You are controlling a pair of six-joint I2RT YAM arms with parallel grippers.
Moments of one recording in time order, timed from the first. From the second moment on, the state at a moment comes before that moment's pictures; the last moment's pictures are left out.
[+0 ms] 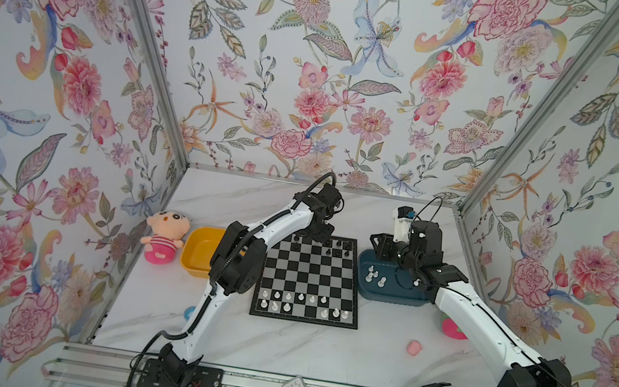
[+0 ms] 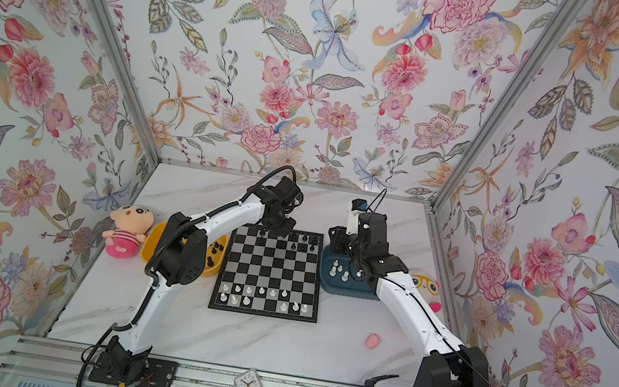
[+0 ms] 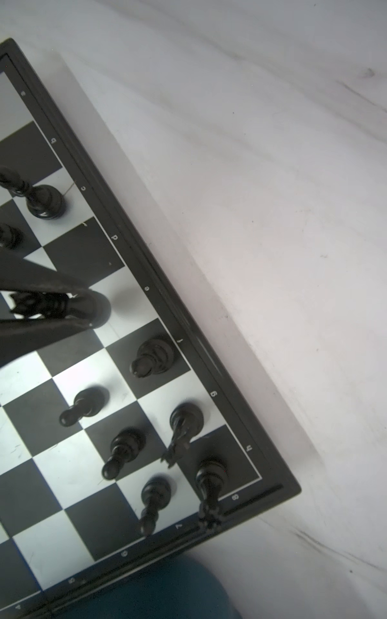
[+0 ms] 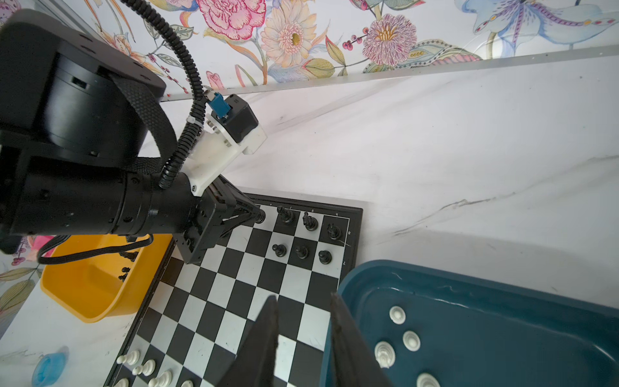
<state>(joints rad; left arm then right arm) -0.60 2.35 2.11 -0.92 -0.03 -0.05 0.35 1.33 0.98 -0.20 -0.18 0.30</state>
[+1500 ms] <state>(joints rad) -0.60 2.41 2.15 -0.95 -0.03 -0.05 0.35 1.33 0.97 -0.17 -0.21 0.33</state>
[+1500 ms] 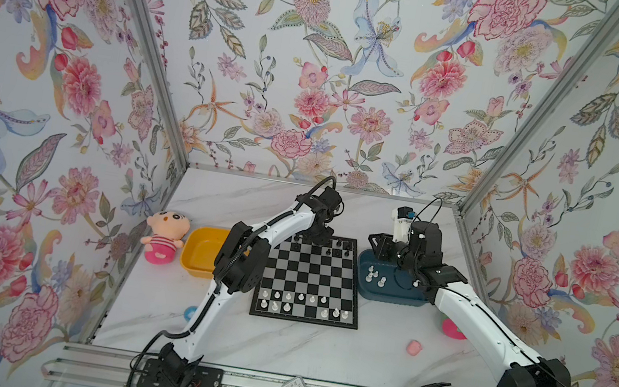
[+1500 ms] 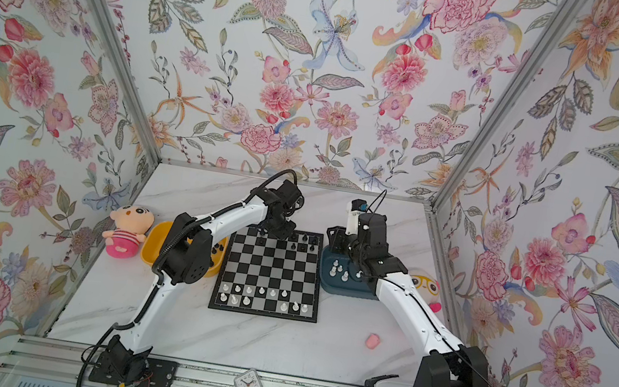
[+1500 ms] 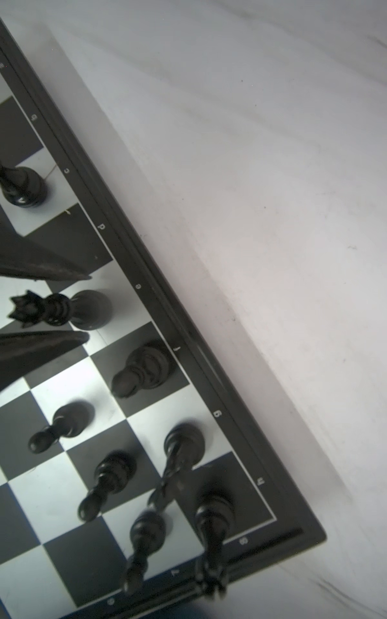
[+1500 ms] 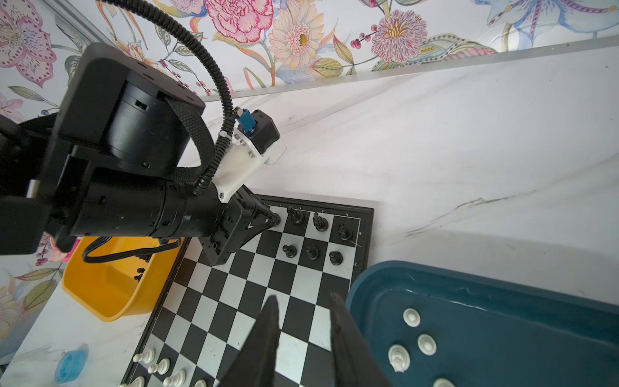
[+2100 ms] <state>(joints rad) -0.60 2.26 2.14 -0.97 -0.03 -0.05 0.35 1.34 0.97 -0.17 -0.22 0.33</state>
